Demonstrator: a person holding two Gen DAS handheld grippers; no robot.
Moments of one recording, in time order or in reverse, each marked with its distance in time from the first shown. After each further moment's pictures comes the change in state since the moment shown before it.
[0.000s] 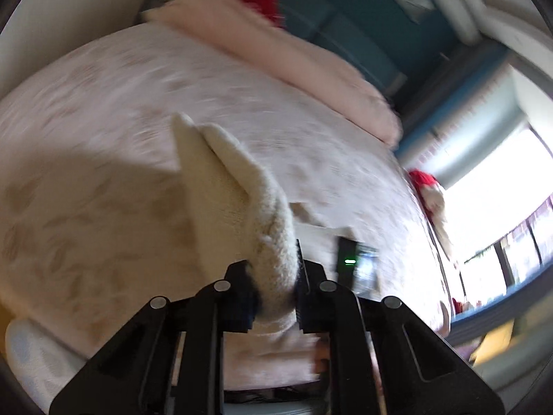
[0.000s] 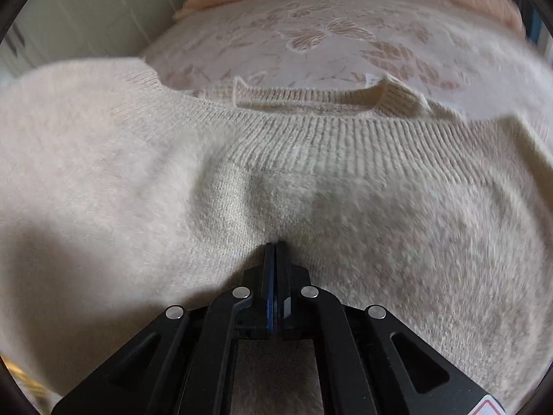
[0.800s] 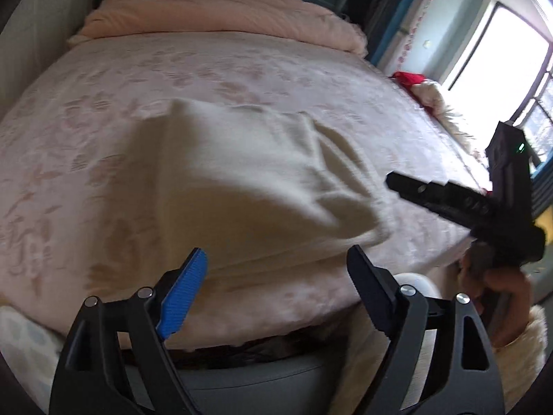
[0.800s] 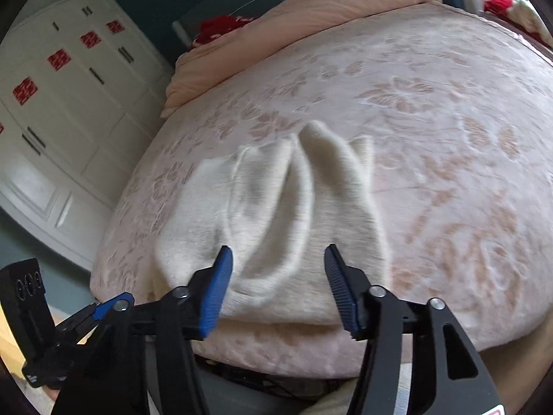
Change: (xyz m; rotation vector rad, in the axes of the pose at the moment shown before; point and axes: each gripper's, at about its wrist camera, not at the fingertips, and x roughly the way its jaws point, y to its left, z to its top) left arm 0.057 -0.097 -0.137 0.335 0.174 0.122; right arm -0.183 -0.141 -0.082 0.201 -0.246 0.079
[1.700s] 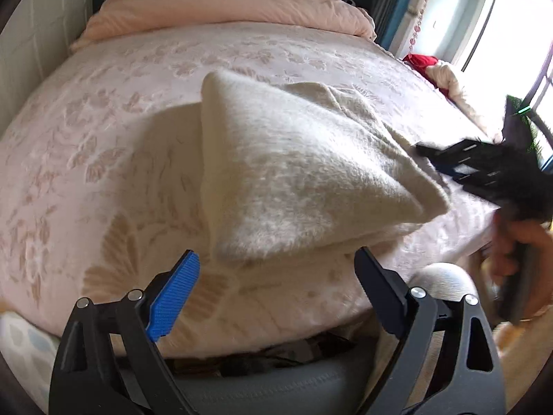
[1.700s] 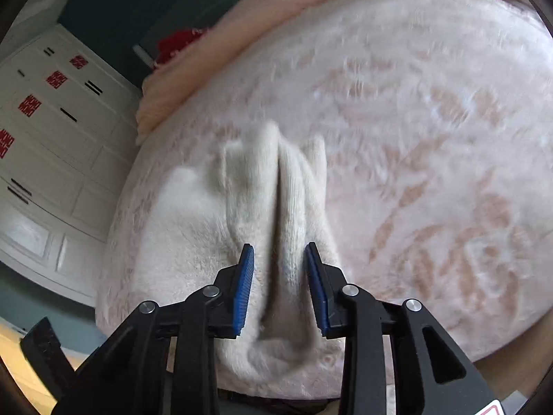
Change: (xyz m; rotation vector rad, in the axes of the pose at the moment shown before) left arm 0.033 -0.014 -0.003 0.072 0.024 0.067; right arm -0.007 -0.054 0.013 0.174 -0.038 -0.018
